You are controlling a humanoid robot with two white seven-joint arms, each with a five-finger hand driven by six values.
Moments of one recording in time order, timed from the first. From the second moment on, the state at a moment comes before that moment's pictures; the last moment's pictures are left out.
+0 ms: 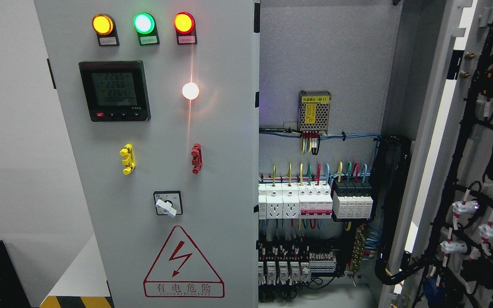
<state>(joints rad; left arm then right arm) 0.20 0.44 -0.51 -1.64 0.90 -0.10 -0.08 0.06 0.12 0.00 -0.07 0.00 -0.03 0.05</state>
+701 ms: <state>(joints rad) 0.20 0.29 -0.45 -0.89 0.75 -0.14 -0.19 0.06 0.12 0.00 -0.07 0.00 -0.03 0.05</state>
